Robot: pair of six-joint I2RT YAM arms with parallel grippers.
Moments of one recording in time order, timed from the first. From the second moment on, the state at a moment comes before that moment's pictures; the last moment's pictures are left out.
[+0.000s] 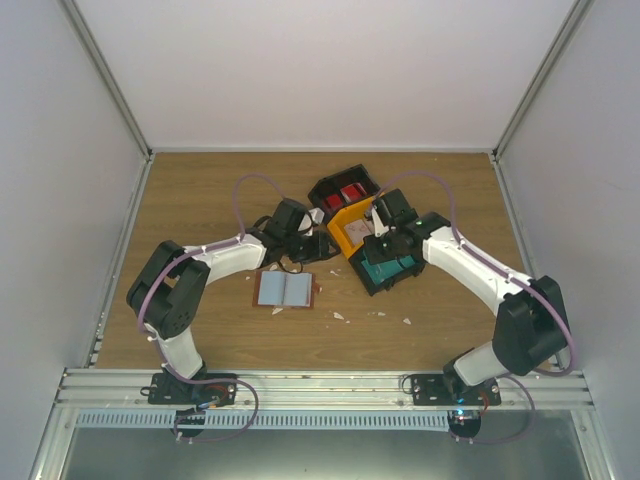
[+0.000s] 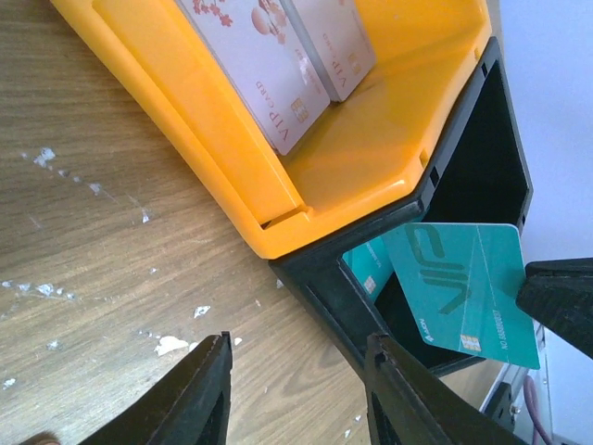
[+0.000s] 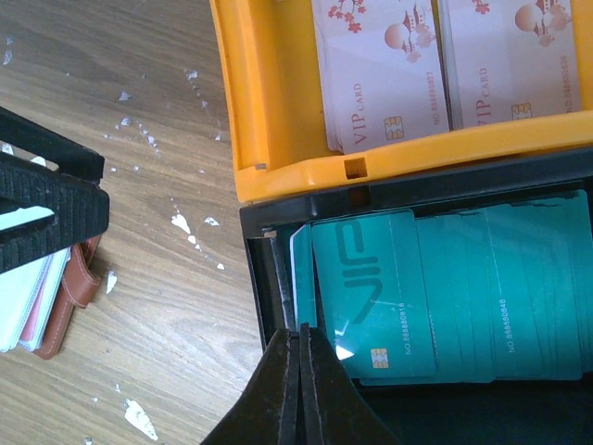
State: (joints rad) left arm -0.59 1.76 1.05 -0.08 0.46 -0.69; right arm 0.52 1.49 1.12 -0.74 -0.05 0.22
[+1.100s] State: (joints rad) left arm -0.57 1.76 1.04 -0.06 0.49 -0.70; right arm 0.52 1.70 1.08 -0.66 -0.06 0.20
